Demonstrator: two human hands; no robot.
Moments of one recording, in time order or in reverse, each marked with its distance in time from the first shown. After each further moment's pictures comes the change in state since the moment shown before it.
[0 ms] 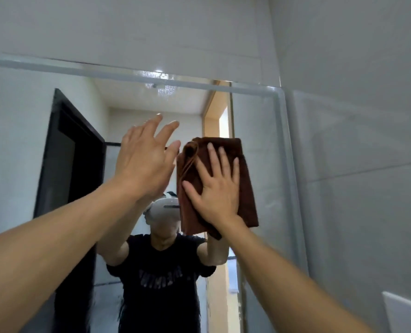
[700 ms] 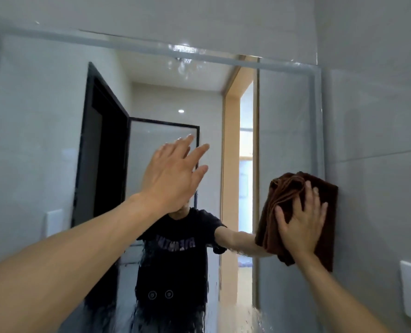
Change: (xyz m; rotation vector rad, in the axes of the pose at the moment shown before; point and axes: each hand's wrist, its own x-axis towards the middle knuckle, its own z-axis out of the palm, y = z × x) left_hand -0.094 -0.015 -0.026 0.007 -0.236 0.067; right_hand -0.146 0.096 -0.010 -0.128 -0.014 0.351
